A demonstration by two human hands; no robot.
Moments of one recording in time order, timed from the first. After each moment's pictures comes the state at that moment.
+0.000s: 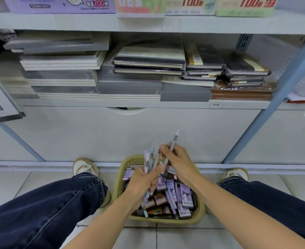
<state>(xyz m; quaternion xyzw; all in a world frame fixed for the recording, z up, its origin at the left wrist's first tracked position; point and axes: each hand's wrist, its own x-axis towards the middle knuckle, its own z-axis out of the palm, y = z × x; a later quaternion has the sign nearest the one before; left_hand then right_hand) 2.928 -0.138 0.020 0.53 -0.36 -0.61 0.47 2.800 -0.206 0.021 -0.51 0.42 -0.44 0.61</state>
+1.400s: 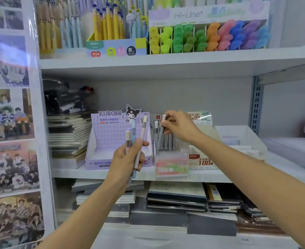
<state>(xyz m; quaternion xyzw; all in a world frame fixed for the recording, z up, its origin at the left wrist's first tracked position) 3.046 -0.255 0.363 0.38 -0.54 -0.35 0.67 2.880 -0.366 0.439 -0.80 0.34 -0.46 0.18</state>
